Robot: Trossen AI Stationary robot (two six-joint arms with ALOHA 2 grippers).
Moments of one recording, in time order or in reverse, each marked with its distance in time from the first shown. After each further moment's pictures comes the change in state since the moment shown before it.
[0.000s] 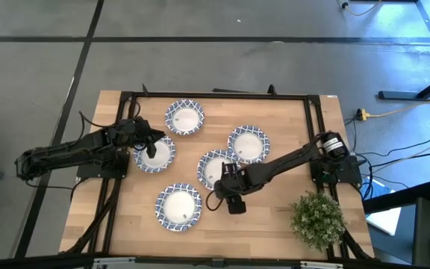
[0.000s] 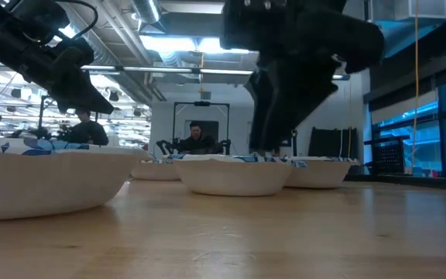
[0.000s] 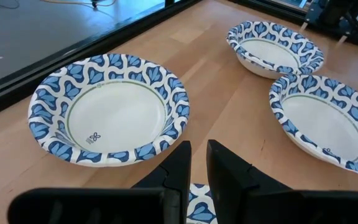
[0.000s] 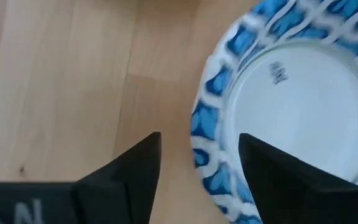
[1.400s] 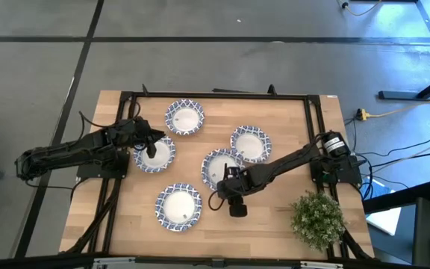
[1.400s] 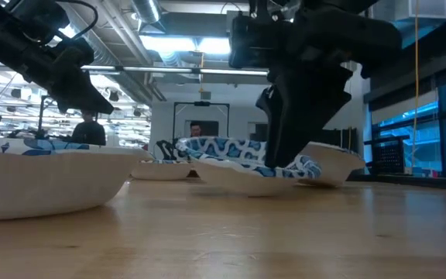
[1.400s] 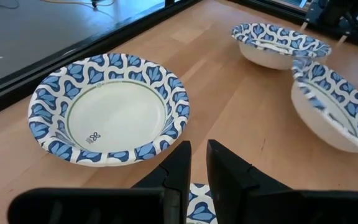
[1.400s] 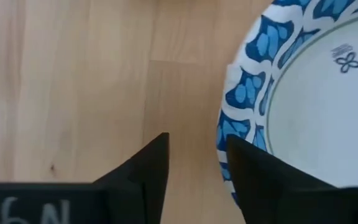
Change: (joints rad) left arm 0.000 0.000 0.000 0.000 0.000 0.000; right arm 0.003 -0.014 -0.084 0.083 -0.095 0.113
